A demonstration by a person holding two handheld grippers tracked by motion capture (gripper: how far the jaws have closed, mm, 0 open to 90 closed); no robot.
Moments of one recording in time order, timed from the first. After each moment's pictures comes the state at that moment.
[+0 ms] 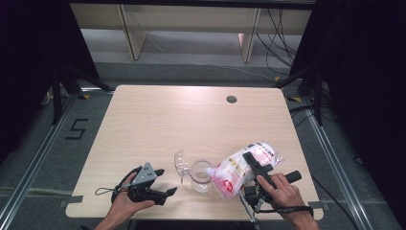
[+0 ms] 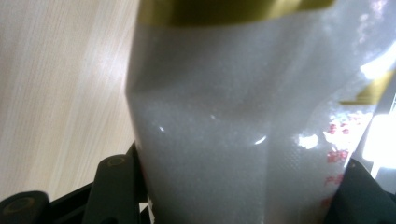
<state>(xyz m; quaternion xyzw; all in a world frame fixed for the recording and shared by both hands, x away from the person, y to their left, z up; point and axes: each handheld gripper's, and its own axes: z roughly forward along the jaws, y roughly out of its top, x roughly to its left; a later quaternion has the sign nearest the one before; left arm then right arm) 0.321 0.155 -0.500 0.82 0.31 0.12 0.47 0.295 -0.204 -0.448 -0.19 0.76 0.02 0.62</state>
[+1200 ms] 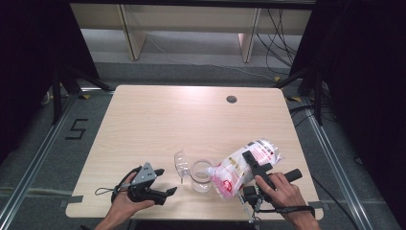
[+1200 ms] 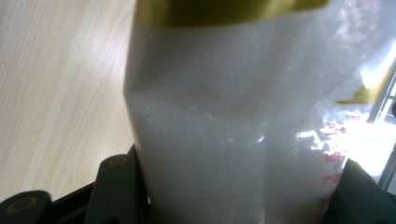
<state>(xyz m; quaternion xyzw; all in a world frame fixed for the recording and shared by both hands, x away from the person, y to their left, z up) 0.321 0.155 -0.499 0.82 0.31 0.12 0.47 0.293 -0.202 -0.447 -0.20 0.75 0.00 0.63</state>
